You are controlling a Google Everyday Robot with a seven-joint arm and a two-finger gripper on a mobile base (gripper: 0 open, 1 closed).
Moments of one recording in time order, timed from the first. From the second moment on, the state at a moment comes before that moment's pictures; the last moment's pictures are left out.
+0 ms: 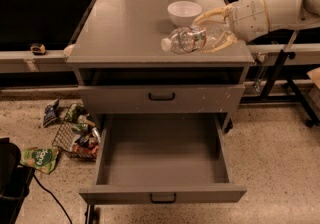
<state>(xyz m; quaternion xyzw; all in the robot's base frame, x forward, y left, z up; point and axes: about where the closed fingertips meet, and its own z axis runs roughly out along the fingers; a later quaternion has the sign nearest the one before) 0.621 -0.108 0.944 -0.78 0.33 0.09 0.53</state>
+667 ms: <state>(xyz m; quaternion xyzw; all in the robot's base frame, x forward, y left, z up) 0.646 -0.094 0.941 -0.77 0.34 0.10 0.53</state>
